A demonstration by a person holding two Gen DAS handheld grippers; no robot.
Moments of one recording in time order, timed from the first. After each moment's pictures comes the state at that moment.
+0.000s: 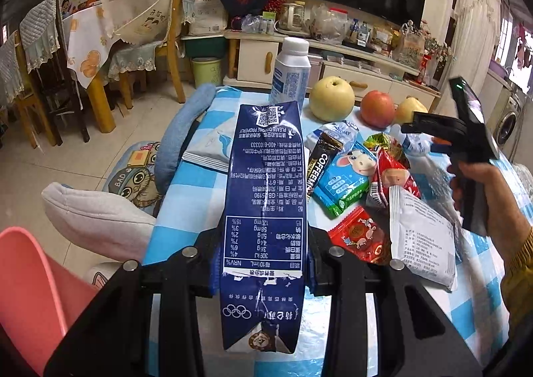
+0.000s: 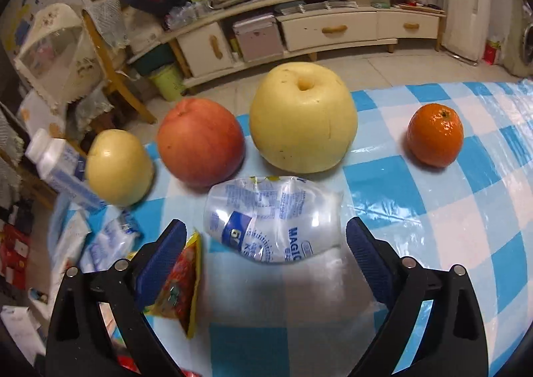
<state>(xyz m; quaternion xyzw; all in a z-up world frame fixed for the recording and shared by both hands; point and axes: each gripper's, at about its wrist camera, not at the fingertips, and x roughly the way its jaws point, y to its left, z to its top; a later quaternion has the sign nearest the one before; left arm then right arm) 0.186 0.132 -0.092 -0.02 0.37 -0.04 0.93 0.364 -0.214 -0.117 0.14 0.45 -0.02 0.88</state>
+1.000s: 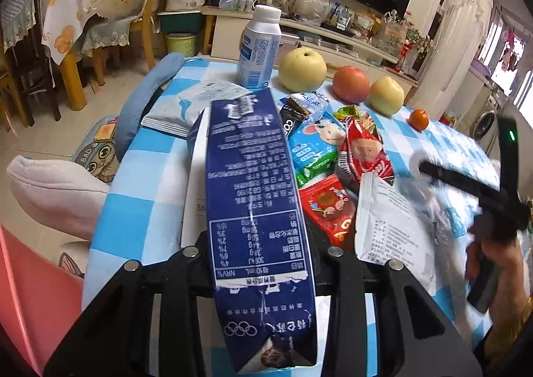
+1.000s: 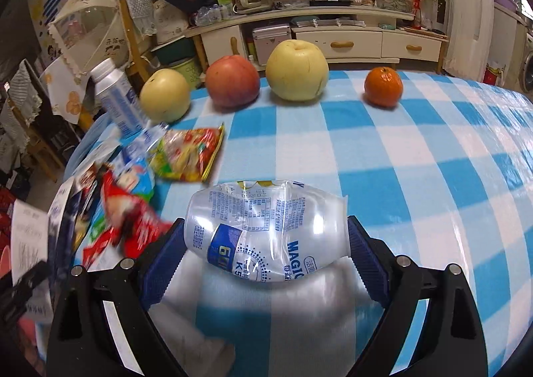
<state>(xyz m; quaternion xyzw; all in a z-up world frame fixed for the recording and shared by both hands) 0.181 0.121 -0.111 -0.06 0.41 -0.10 0.90 0.216 -0.198 -0.109 0.10 0.42 0.01 0.90</state>
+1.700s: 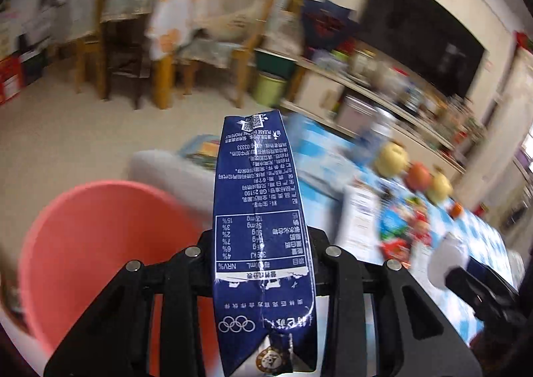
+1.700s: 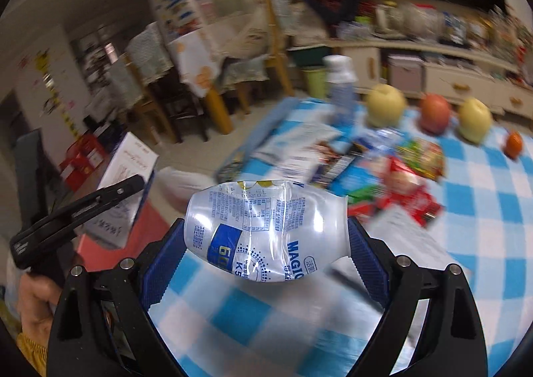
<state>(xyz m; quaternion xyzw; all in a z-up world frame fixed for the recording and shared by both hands) 0.109 0.279 -0.042 -0.16 0.33 0.08 0.93 0.117 0.015 -0.024 0.05 0.36 0.27 0.89</state>
